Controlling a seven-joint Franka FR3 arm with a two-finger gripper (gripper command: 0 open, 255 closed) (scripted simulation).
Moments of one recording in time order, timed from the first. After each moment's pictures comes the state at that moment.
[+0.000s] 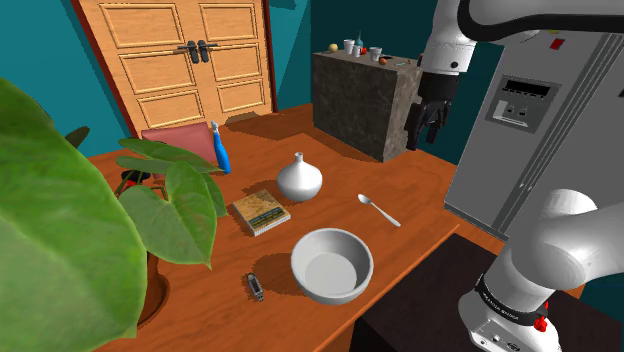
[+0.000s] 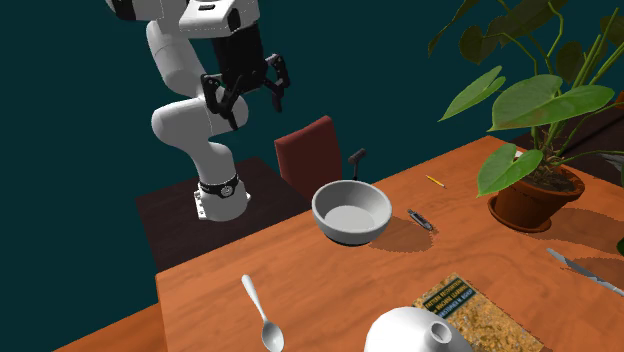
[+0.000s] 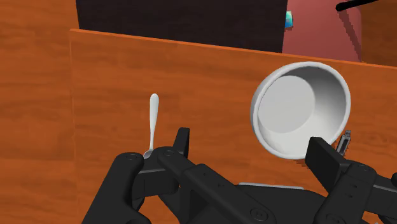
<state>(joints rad) 0.00 -0.81 -0.03 -2.39 0.12 1.53 0.03</state>
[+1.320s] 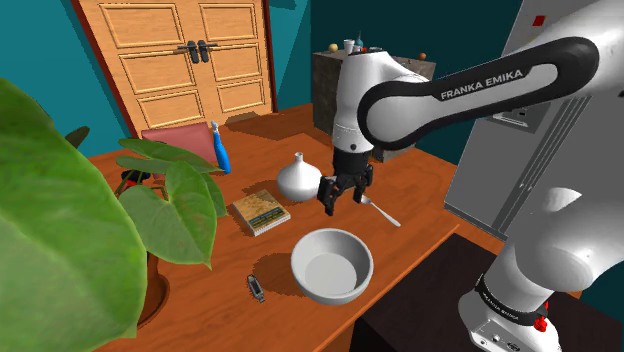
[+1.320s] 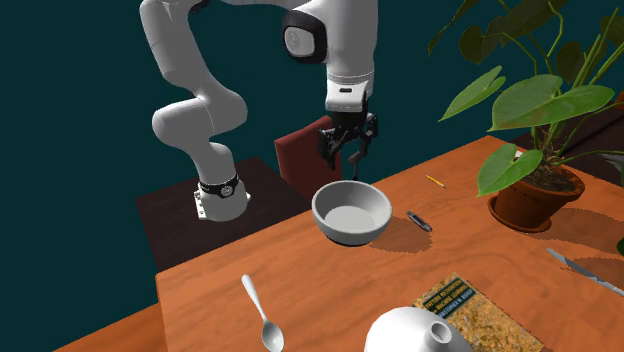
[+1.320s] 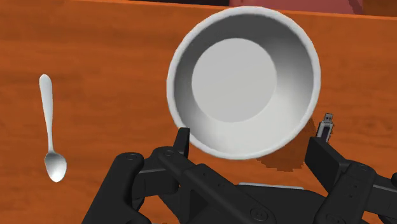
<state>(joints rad) 0.09 -0.46 0.36 -2.46 0.28 2.03 0.39</state>
